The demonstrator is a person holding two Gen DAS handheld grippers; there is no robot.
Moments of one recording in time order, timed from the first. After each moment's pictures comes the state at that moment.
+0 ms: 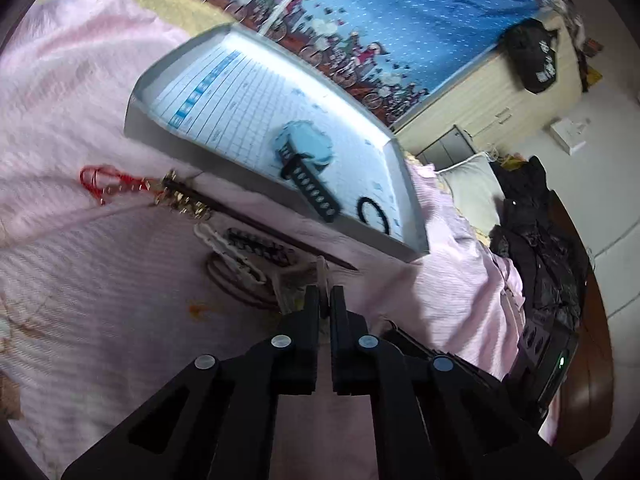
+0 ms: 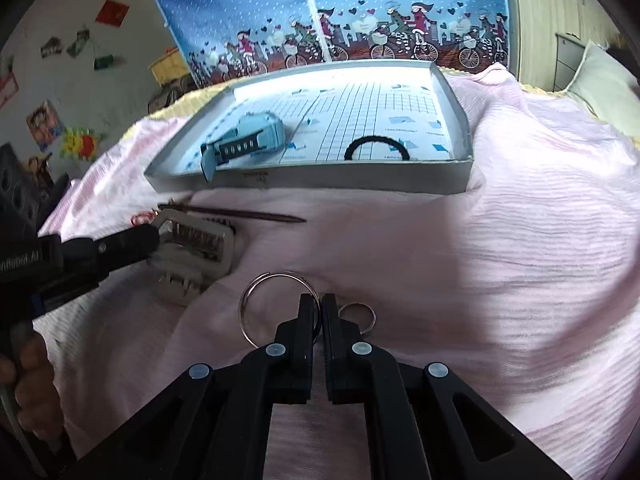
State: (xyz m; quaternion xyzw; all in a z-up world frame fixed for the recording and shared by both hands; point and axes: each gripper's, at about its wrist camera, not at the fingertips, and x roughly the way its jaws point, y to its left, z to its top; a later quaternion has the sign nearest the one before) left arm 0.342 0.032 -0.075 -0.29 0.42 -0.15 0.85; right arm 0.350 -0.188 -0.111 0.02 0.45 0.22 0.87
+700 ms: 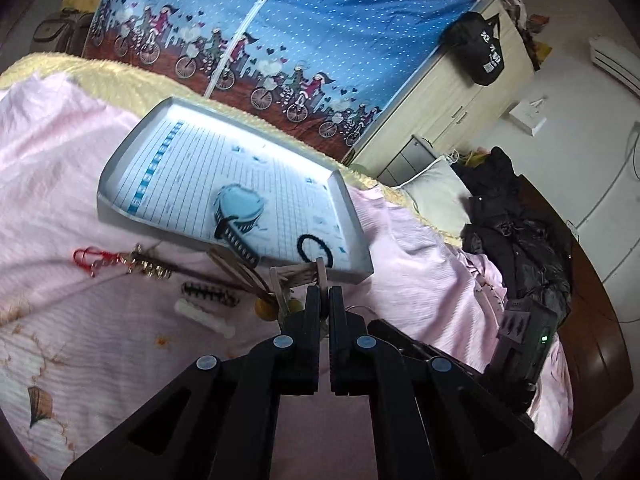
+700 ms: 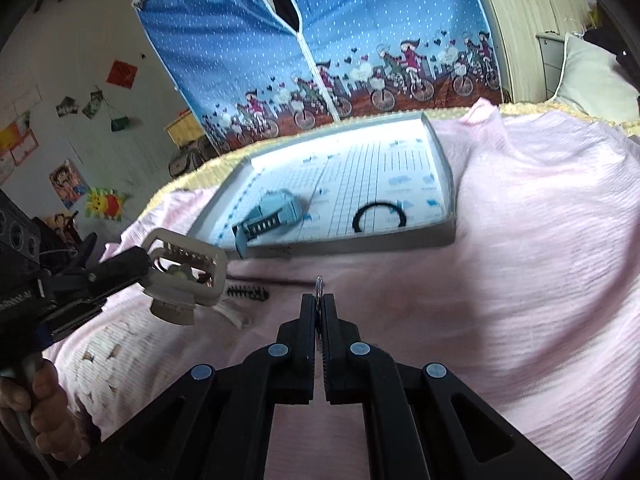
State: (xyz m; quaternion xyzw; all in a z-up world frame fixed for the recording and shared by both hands) left arm 0.330 0.002 -0.018 -0.24 0.36 -0.19 0.88; right arm 0.342 -0.216 -0.069 0.11 0.37 0.24 0.89
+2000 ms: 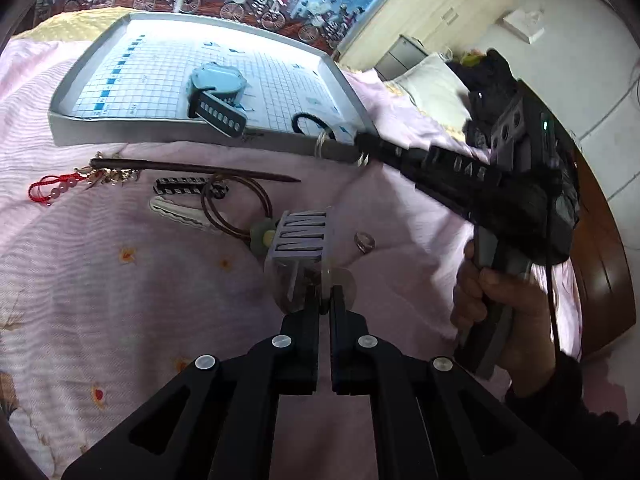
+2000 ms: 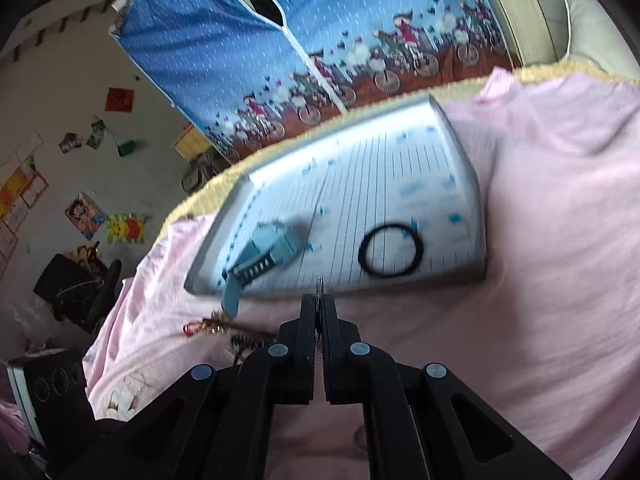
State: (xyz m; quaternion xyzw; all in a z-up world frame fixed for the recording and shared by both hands) left arm 0.332 -0.018 -0.071 -0.16 0.49 -0.25 0.82; right arm 0.410 -0.218 -0.087 0.18 0.41 0.27 0.85
